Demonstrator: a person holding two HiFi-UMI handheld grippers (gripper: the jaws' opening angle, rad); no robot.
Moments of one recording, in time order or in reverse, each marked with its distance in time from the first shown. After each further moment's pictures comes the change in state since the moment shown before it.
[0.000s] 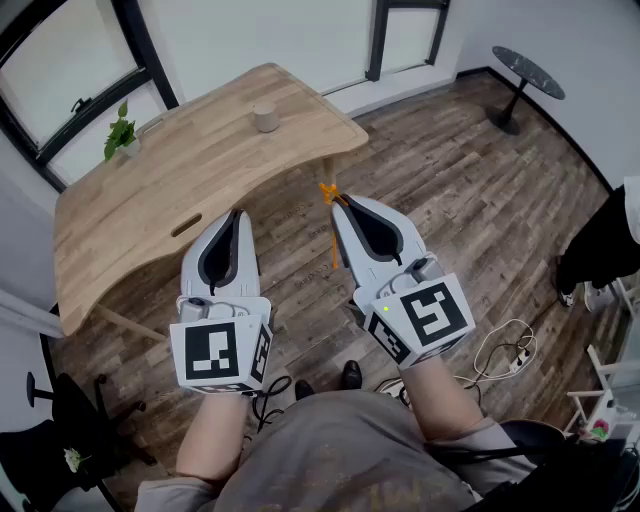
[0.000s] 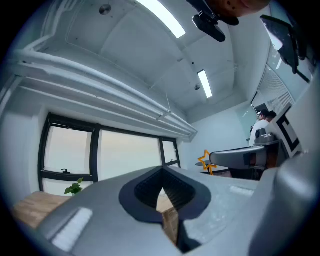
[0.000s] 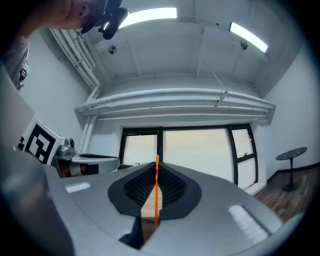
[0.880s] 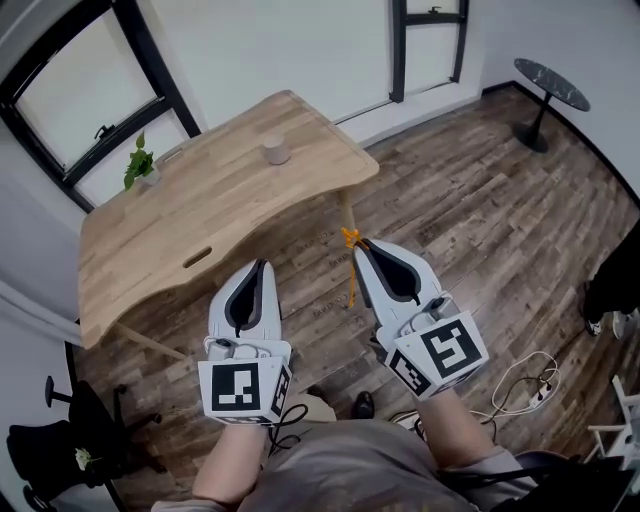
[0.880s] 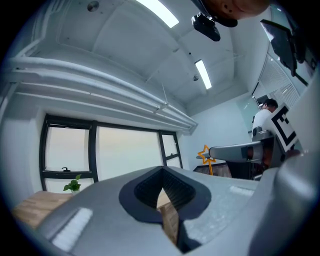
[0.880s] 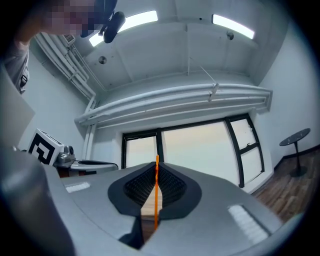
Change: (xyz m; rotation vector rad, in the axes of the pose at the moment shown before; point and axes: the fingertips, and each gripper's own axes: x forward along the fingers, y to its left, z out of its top) left arm 0.042 -0.066 -0.026 0.031 0.070 0.030; right arm -0.023 -0.085 -0.021 0.108 -0.013 0.058
